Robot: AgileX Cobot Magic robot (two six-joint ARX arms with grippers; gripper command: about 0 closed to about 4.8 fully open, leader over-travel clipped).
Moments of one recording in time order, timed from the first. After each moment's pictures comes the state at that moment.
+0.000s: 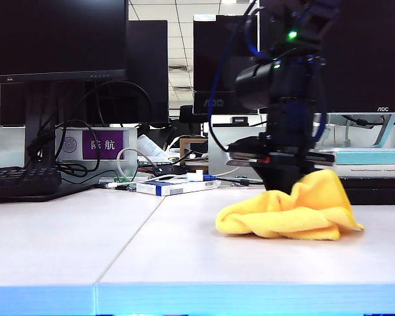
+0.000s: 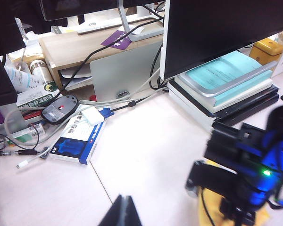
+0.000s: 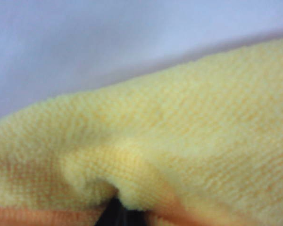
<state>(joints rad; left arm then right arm) -0.52 1.13 1.37 -0.52 0.07 0.05 0.48 1.99 1.49 -1.02 -0.11 -0.03</state>
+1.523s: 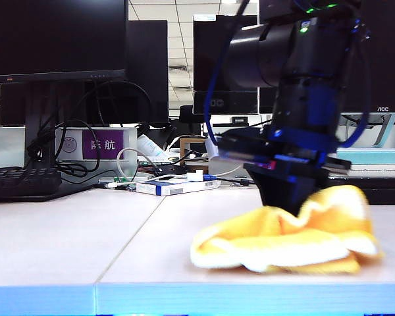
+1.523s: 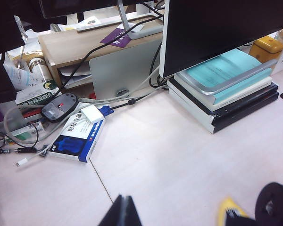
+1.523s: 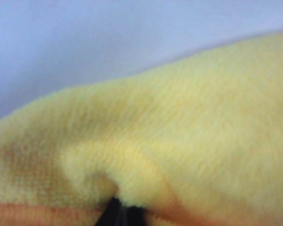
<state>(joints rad) -0.52 1.12 1.37 -0.53 0.07 0.05 0.68 1.66 1.04 -0.72 -0.08 0.10</state>
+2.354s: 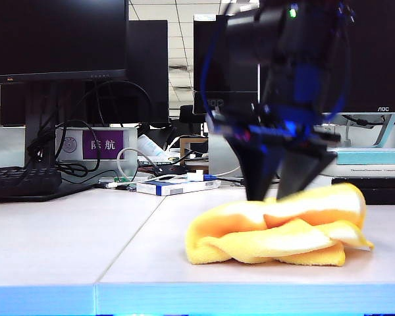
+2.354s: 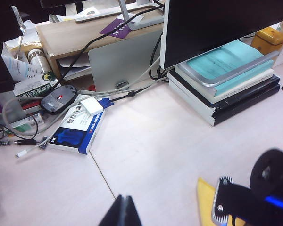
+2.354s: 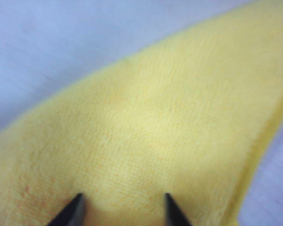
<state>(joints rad) -0.52 1.12 1.37 -0.56 0.07 0.05 0.66 1.67 1.16 -0.79 -0.05 0.11</state>
